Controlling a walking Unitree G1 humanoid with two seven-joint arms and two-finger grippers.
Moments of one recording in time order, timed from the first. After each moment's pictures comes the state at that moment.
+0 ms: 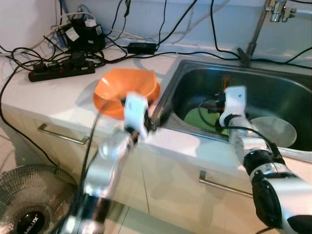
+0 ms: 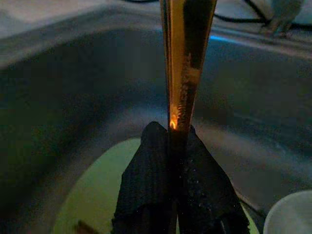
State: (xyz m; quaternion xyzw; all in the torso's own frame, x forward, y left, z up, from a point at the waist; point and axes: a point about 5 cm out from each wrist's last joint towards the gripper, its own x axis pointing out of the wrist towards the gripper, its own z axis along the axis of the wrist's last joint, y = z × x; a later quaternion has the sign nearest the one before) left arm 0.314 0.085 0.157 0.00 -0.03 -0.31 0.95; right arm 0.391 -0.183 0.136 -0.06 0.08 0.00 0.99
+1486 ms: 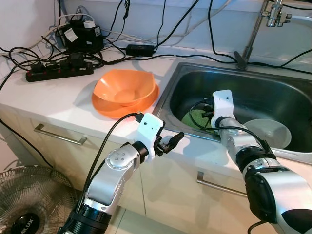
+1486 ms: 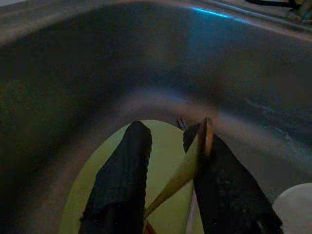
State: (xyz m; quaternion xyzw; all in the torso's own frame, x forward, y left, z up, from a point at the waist) left arm 0.293 0.068 0.143 0.04 0.05 -0.37 0.93; right arm 0.393 -0.163 0.128 -0.08 0.13 0.02 0.99
